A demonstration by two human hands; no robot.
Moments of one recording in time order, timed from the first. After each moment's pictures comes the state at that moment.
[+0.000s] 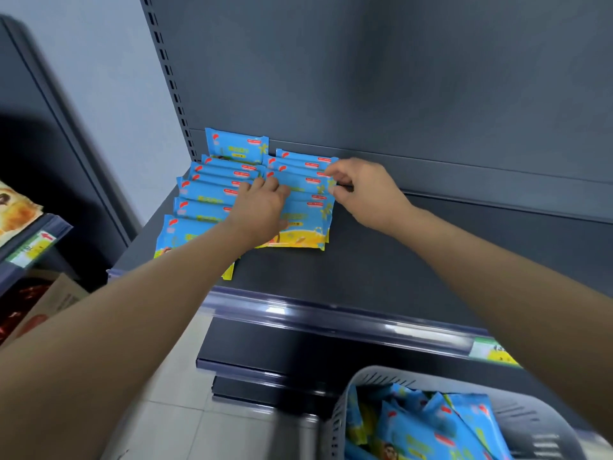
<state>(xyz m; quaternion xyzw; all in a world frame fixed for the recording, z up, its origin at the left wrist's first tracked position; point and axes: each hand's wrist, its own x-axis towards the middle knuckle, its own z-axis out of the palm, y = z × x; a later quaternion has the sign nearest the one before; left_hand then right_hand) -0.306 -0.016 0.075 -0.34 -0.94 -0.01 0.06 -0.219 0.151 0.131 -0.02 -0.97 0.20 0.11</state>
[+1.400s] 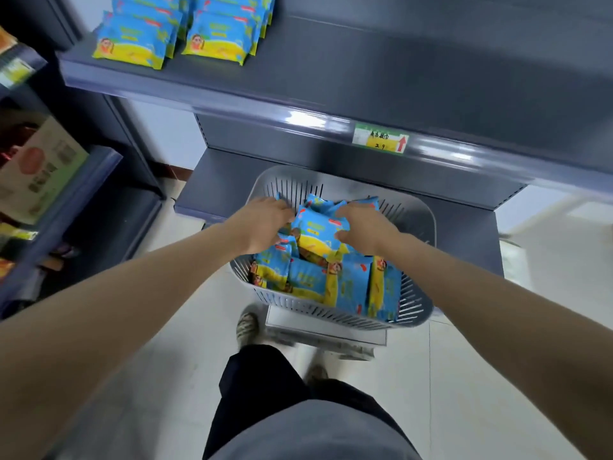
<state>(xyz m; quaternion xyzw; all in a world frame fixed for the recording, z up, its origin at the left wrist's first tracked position) 0.054 0.018 -0.049 -0.46 -0.88 0.02 -0.11 0.127 0.223 -0.048 -0.03 -0.98 0.11 -0.18</state>
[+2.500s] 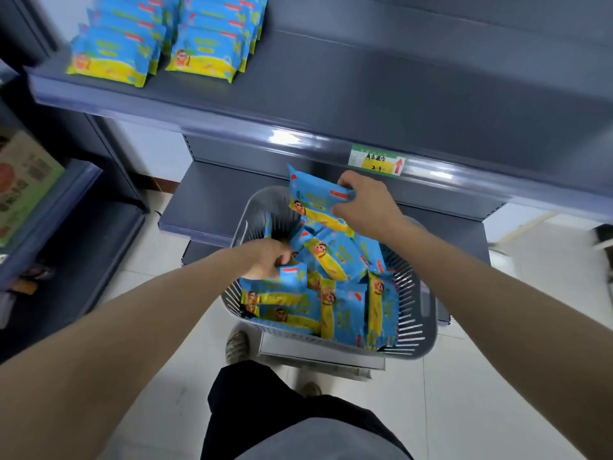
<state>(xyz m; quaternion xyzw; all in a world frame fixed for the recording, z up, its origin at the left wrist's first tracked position) 0.026 0.034 -0.101 -0.40 -0.86 -0.06 -0.32 0.085 0.223 0.003 -0.13 -0.95 0.29 -0.01</state>
